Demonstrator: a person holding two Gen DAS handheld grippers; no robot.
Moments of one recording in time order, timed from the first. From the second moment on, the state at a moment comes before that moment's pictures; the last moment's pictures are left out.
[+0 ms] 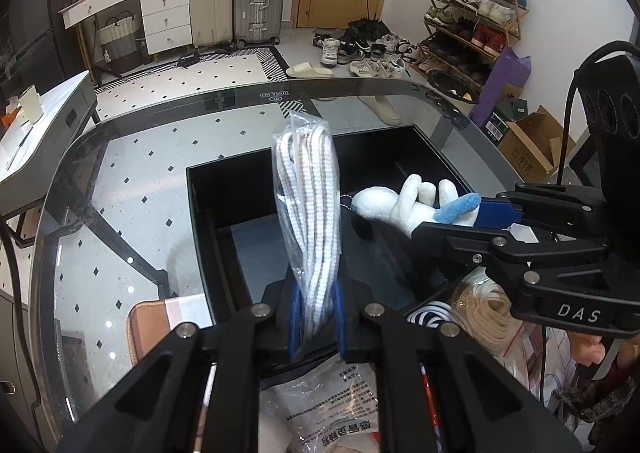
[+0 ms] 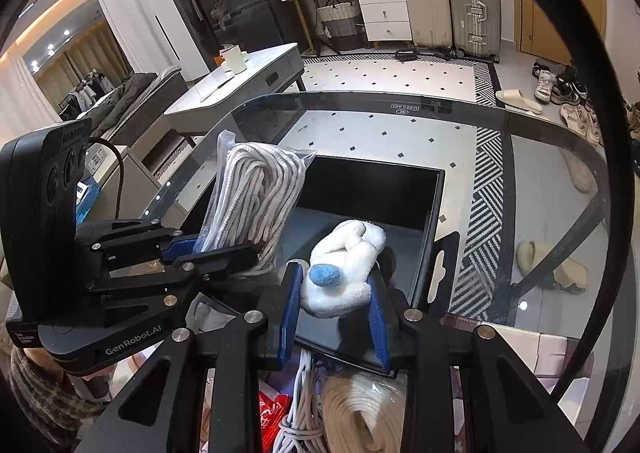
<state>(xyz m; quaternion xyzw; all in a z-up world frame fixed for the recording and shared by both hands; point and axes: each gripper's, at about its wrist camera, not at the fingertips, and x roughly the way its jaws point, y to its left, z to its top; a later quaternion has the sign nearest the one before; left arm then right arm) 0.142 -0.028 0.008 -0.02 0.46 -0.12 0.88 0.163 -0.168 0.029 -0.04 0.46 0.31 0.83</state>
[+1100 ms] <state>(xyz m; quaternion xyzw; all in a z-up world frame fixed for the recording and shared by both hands) 0.110 -0.019 0.042 0.00 0.43 -0.10 0.90 0.115 -0.197 0.075 -0.05 0.41 0.32 0.85</state>
